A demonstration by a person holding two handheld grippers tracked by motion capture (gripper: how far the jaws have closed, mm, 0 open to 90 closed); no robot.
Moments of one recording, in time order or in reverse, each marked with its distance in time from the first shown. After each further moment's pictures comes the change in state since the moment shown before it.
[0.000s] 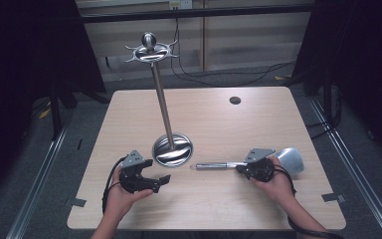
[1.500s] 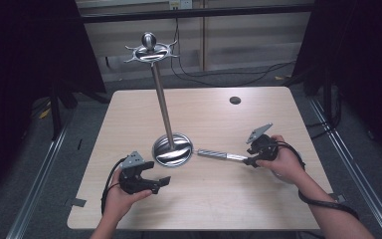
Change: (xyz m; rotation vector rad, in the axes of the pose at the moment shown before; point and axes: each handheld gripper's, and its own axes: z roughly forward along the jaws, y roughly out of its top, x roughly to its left) left arm -0.002 0.000 -0.003 0.018 -0.021 0.003; right arm -0.055 0.035 -0.008 0.235 0.073 -0.031
